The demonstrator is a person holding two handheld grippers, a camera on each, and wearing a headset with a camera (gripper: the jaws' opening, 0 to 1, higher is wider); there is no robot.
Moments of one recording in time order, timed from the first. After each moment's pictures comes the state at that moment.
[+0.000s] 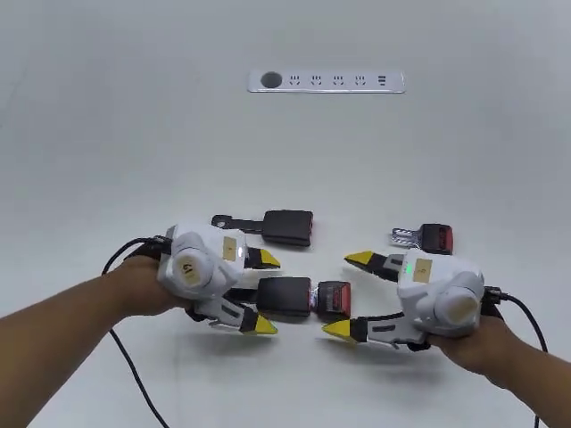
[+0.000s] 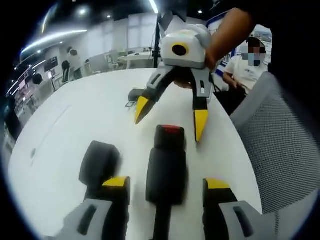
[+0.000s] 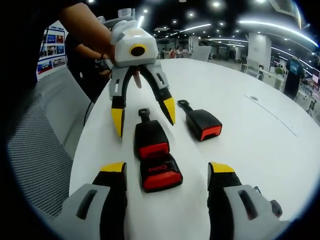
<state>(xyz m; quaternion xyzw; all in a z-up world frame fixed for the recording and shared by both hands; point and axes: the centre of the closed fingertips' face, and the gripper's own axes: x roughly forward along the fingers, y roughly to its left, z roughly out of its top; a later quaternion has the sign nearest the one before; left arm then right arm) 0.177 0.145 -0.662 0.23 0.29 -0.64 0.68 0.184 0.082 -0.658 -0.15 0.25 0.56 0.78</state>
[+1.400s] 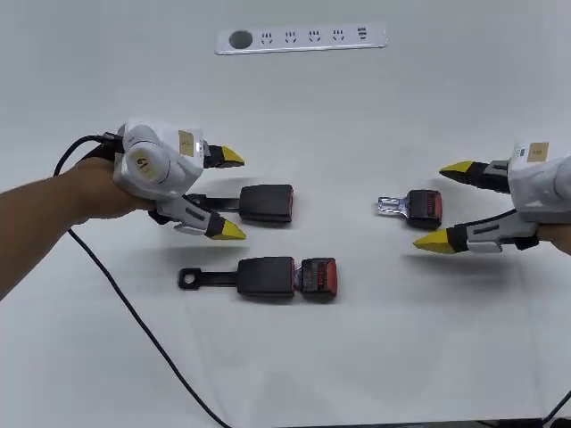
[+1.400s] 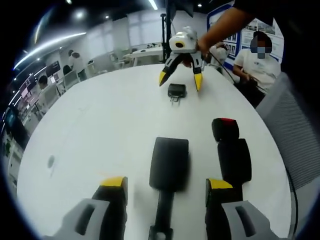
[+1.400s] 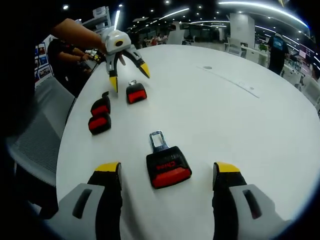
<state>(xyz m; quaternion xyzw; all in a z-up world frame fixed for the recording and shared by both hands) 0.284 0.163 -0.670 0.29 0.29 -0.62 0.67 0.267 -0.067 -0.672 -0.15 0.34 0.51 0.78</state>
